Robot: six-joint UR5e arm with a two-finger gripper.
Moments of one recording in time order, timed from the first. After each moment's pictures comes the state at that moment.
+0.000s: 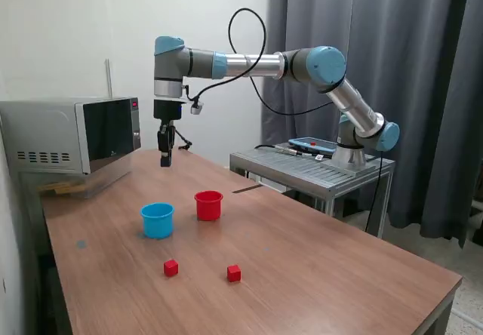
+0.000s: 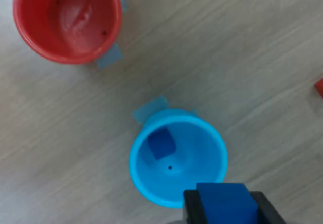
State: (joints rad) arm -0.26 -0.65 0.67 -1.67 -1.53 -2.75
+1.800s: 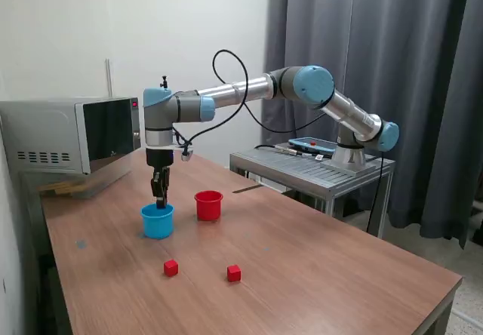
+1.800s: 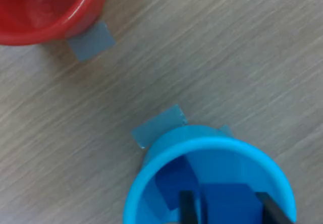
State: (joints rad) arm -0.27 -0.48 0.66 -1.77 -1.53 -2.75
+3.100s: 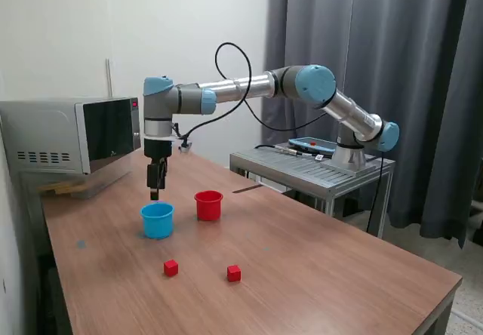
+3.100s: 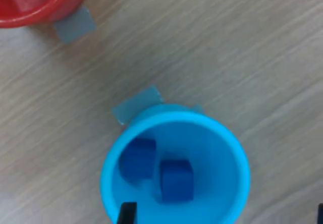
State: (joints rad) arm -0.26 -0.49 0.61 -1.76 -1.53 -2.75
